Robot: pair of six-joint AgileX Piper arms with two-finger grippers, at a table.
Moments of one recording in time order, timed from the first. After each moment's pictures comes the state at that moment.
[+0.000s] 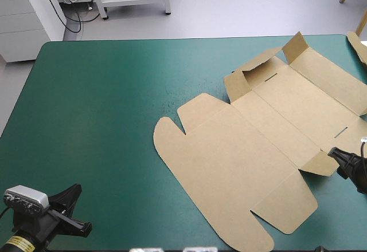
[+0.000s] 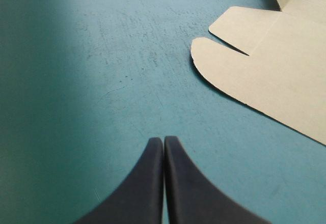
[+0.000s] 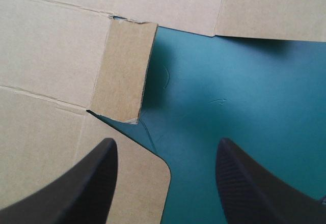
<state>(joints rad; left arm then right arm) -0.30 0.12 -0.44 -0.08 0.80 0.01 -0.49 0.90 -0.85 0.10 1.17 0.18</state>
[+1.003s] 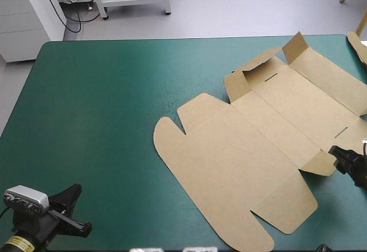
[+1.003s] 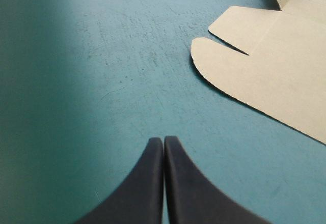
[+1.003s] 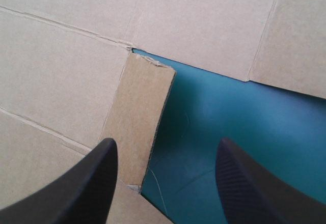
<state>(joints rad) -0.30 0.12 -0.44 -0.08 0.80 0.01 -0.68 1.00 -0.71 0.36 0.94 -0.19</state>
